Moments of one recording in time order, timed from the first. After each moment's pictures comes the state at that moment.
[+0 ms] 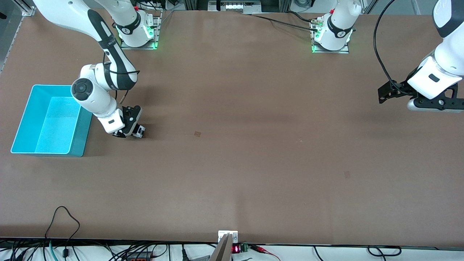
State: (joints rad) left arm -0.07 -0.02 0.02 -1.77 0.06 1.73 -0.01; right arm 0.11 0.31 0.02 -2.24 0.04 2.60 -1.13
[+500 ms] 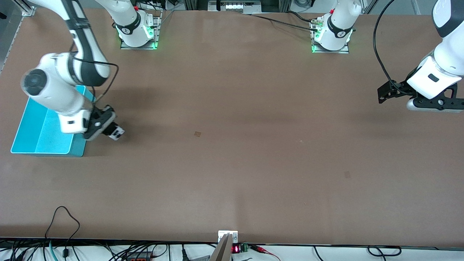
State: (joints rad) left arm -0.07 -0.02 0.02 -1.77 0.06 1.73 -0.01; right arm 0.03 0.18 -0.03 -2.09 0.04 2.31 -0.83
